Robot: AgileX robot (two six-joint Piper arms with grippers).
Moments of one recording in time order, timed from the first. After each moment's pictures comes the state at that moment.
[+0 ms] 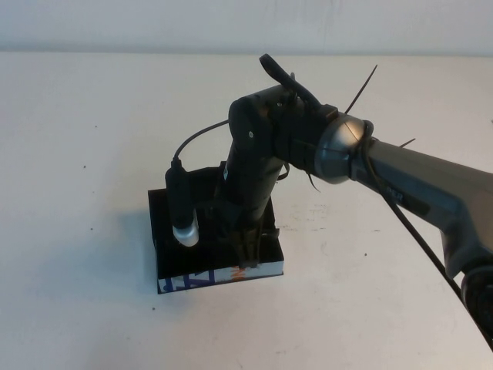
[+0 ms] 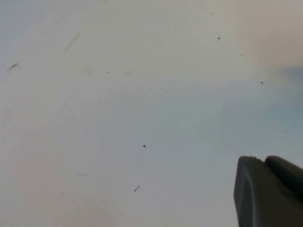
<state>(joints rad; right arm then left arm) 0.73 2.21 -1.93 0.18 1.13 -1.14 -0.02 -0.01 0.03 0.15 0.40 -0.06</state>
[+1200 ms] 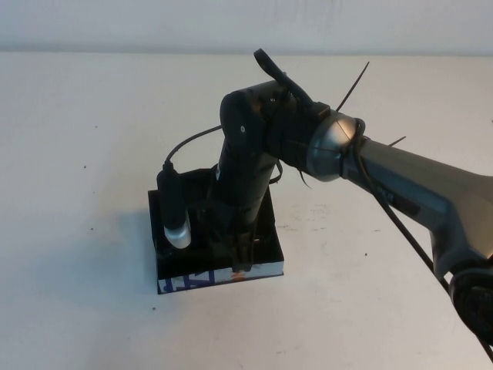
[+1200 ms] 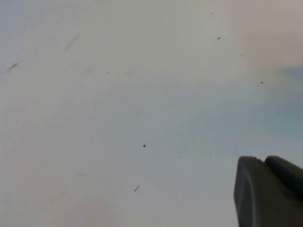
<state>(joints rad) 0.74 2.23 -1.99 0.23 1.22 -1.14 -0.02 -0.01 0.03 0.15 0.40 -0.06</state>
